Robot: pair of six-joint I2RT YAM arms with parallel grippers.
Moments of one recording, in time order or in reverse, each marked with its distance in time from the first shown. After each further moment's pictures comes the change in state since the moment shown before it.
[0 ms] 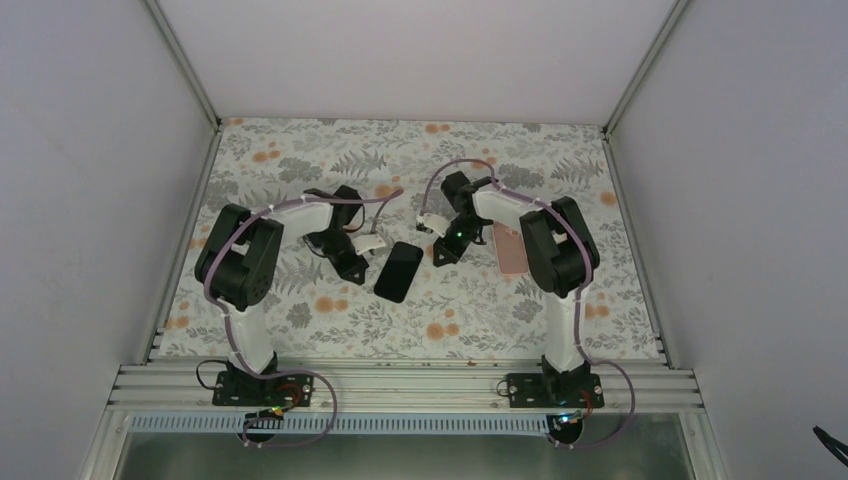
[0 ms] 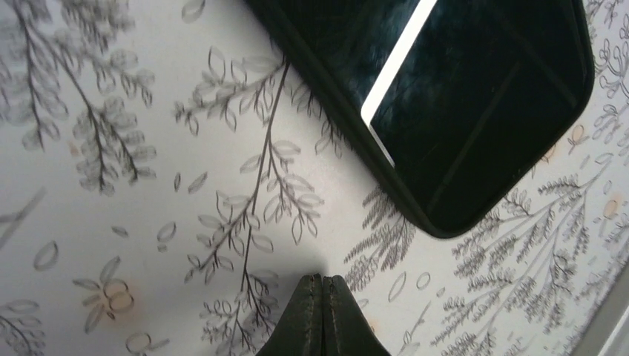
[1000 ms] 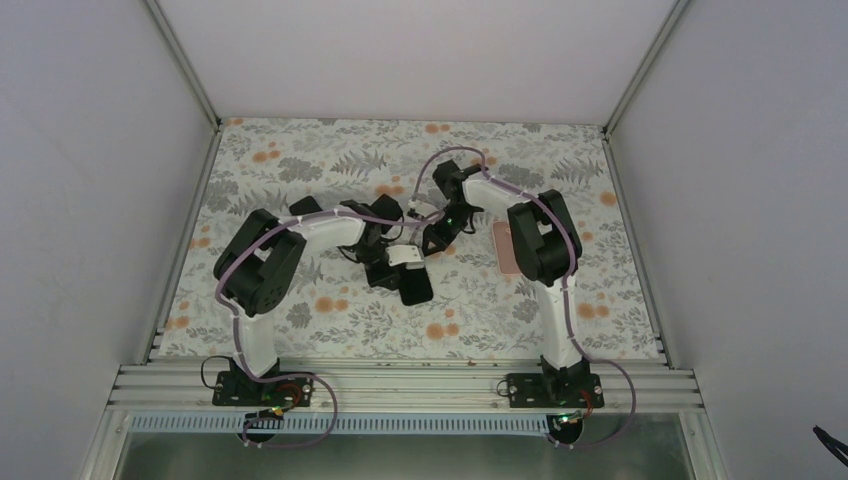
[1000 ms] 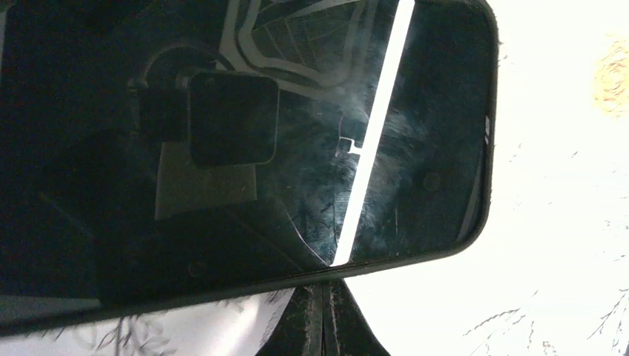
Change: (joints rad) left arm -0.225 0.021 0.036 0.154 0.000 0.020; right arm 0.004 0.161 0.228 -0.092 -0.095 0.056
